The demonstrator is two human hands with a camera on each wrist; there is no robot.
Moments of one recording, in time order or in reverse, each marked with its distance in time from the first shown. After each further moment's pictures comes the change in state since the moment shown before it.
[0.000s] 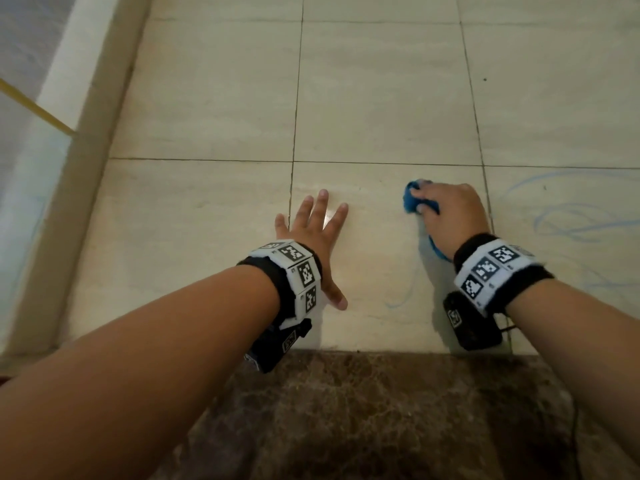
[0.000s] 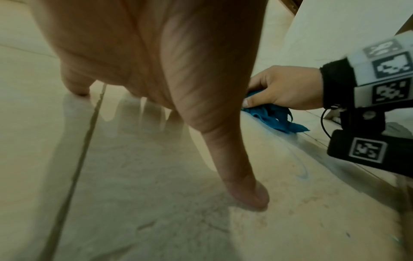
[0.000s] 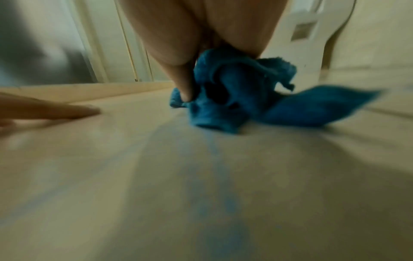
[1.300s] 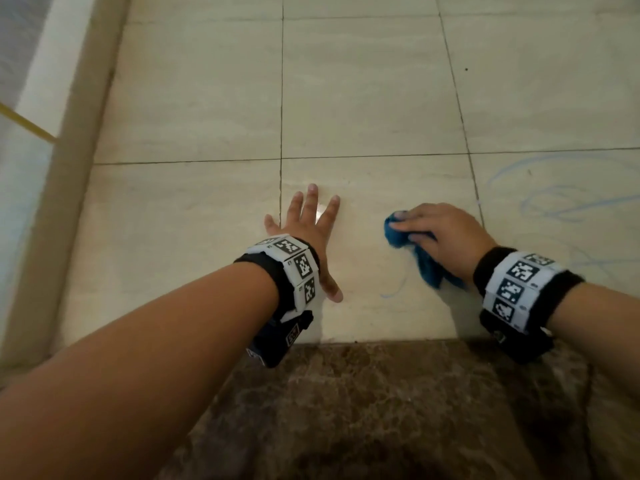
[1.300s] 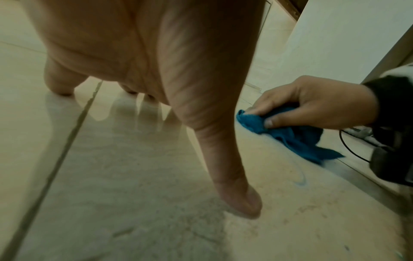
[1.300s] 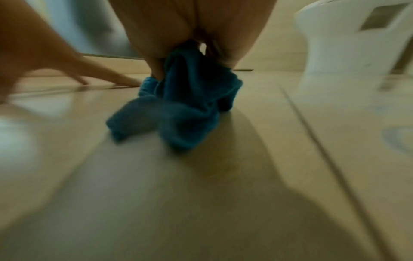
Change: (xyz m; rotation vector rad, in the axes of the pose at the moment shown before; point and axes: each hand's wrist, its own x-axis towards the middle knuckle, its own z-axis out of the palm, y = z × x) left_hand -0.001 0.004 -0.003 -0.066 -0.017 -0.022; right_hand -0.035 0.011 -0.014 -0.220 -0.303 -0.263
